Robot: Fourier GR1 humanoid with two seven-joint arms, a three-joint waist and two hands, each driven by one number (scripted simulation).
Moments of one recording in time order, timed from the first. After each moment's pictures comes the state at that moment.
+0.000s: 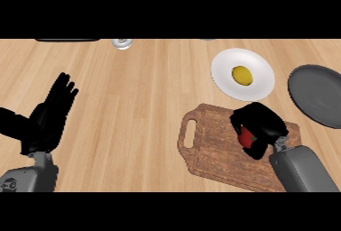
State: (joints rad) left arm -0.14 0.17 0.10 -1.62 0.12 0.06 0.24; right arm -0.29 -0.28 0.21 -1.39 1.19 0.34 -0.21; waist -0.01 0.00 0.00
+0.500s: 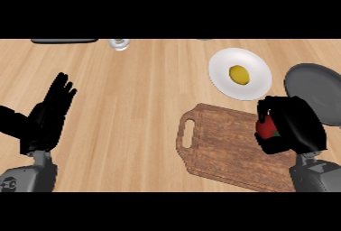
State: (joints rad) left arm -0.15 0.17 0.11 -1.61 0.11 0.07 0.25; right arm -0.18 -0.25 0.08 -1.74 1.24 0.27 0.08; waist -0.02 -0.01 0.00
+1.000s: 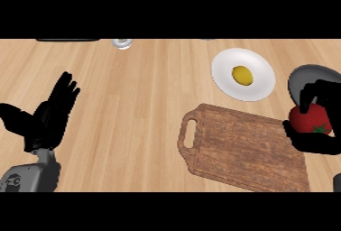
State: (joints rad) left arm -0.16 0.17 0.10 -1.58 0.10 0.06 0.24; right arm -0.24 -0.27 -0.08 -2.04 1.16 0.44 0.20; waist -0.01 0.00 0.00
